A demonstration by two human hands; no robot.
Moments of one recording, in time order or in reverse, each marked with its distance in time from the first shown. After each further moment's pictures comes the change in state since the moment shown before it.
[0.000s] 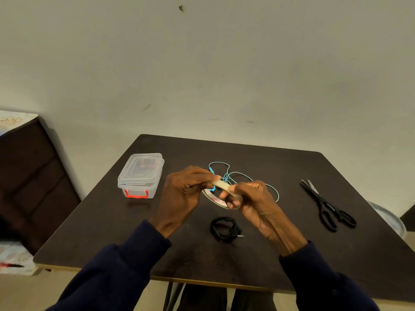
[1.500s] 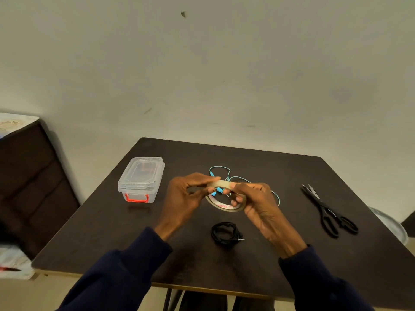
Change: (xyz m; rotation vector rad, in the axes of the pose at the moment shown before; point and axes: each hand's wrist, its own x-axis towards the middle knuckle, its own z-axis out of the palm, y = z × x) left_hand 0.000 0.003 0.005 -0.278 0.000 -0.384; right_hand 0.011 -0.002 -0.003 -0.027 0.148 0.000
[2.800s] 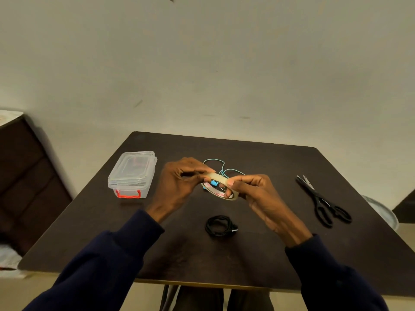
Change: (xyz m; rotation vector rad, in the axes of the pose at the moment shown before) left_hand 0.024 -0.013 -0.003 0.082 -0.050 0.119; right_hand 0.001 0.000 -0.031 -0.269 -0.121 -0.072
